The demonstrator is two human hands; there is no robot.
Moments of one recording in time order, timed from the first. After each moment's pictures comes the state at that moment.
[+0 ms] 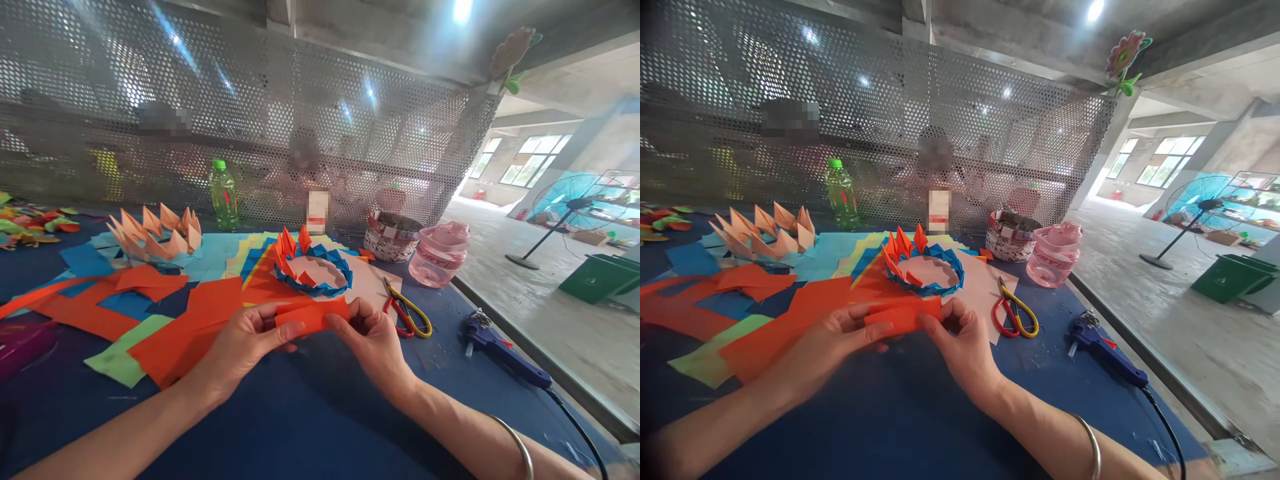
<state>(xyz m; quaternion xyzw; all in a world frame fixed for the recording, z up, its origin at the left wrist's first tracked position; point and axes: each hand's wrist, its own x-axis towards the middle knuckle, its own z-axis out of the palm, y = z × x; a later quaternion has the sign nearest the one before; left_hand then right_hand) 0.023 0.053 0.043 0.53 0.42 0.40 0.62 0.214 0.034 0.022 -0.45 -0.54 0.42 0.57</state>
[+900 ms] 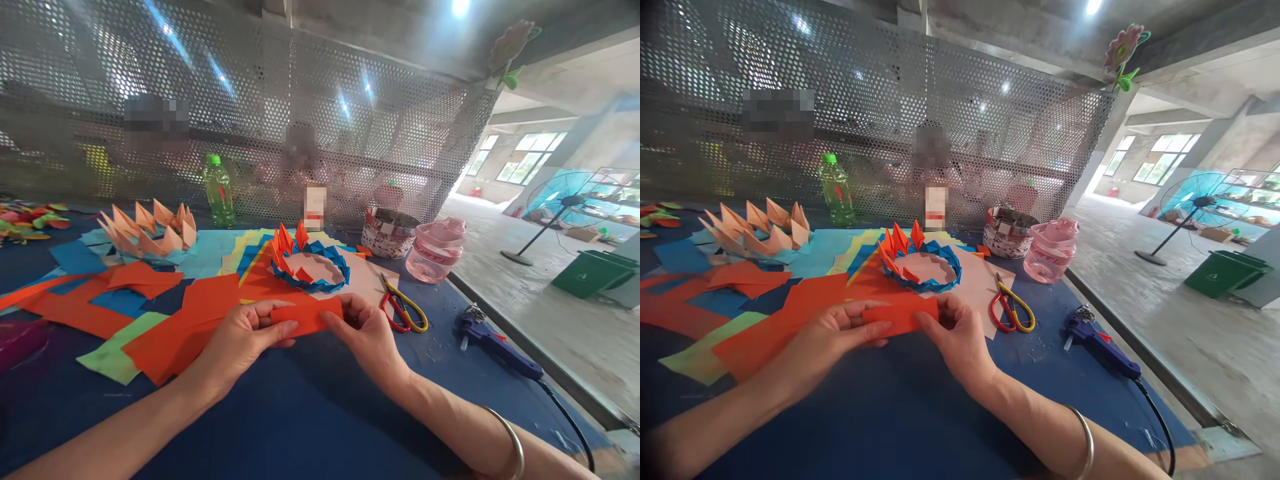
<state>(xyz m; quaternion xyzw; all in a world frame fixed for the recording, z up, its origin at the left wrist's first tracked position) 0.026 0.054 0.041 0.46 0.46 0.42 0.63 0.213 0.034 0.021 -0.44 -0.52 0.48 0.55</state>
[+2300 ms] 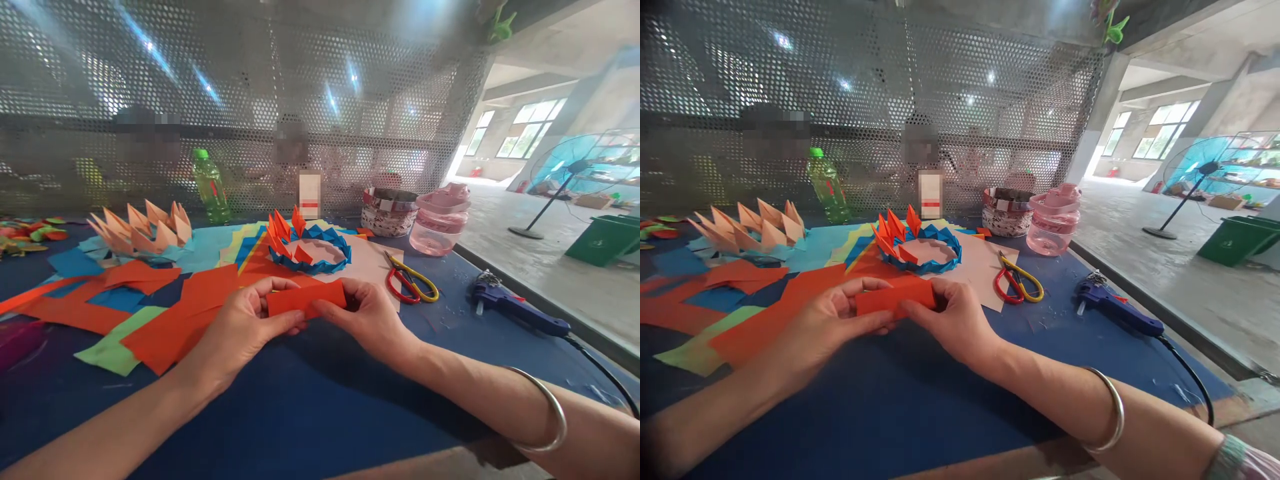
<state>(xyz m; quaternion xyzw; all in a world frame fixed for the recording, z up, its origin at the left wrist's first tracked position) 0.031 0.044 0.037 0.54 0.44 0.40 0.59 0.212 0.029 0.013 -0.42 -0.61 0.44 0.51</state>
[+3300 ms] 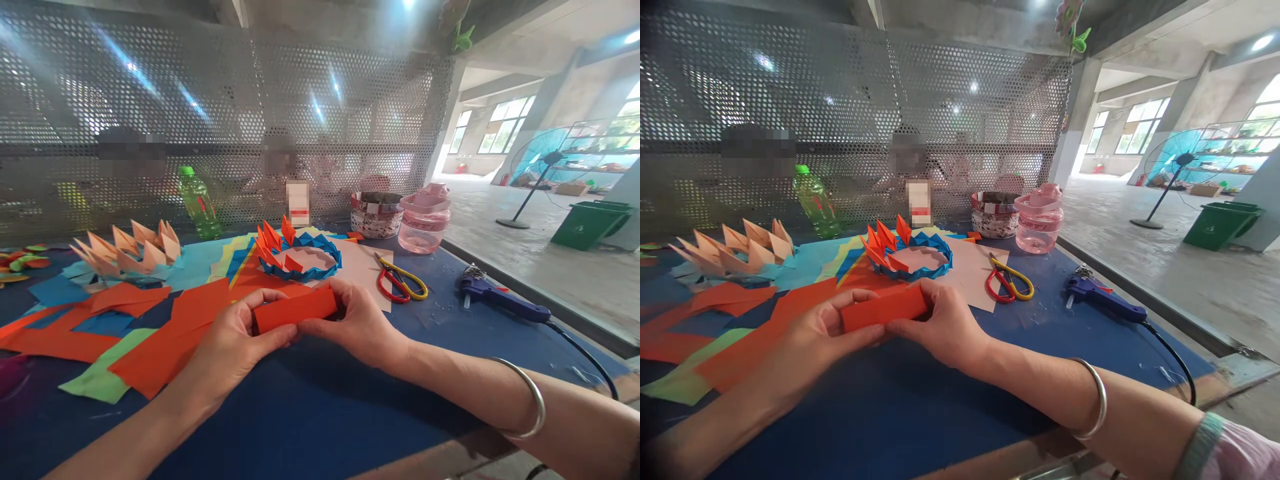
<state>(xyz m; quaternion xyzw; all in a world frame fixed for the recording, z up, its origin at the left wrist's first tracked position) 0.028 0.045 0.032 0.58 0.41 0.39 0.59 0.213 0.027 0.013 -0.42 -0.63 0.42 0.50</state>
